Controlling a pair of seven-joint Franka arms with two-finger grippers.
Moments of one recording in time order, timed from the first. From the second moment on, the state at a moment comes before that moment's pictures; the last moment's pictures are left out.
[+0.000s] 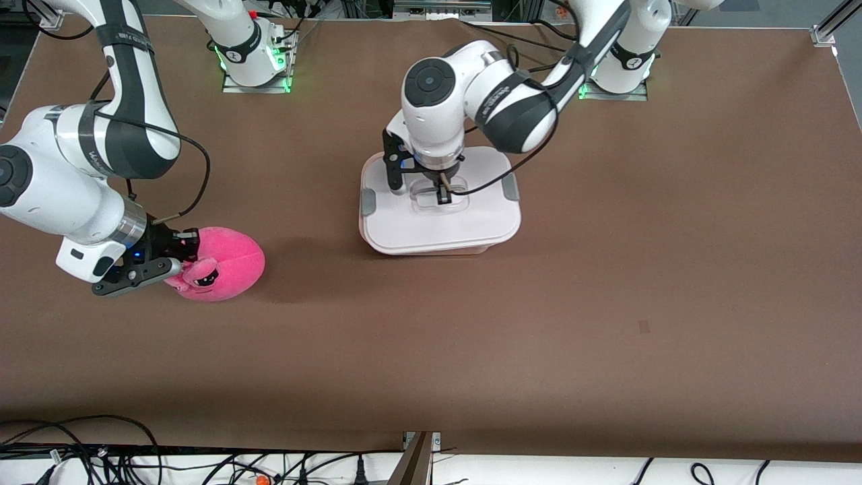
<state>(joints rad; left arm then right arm) -0.53 0.54 -0.31 -1.39 0.16 1.85 0.51 0.28 0.33 -0.22 -1.66 0.13 1.98 -0.34</state>
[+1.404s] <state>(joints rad) 0.12 0.55 -0.30 -1.40 0.11 1.79 0.55 0.89 0.36 -0.19 -1.35 -0.01 1.55 -0.38</state>
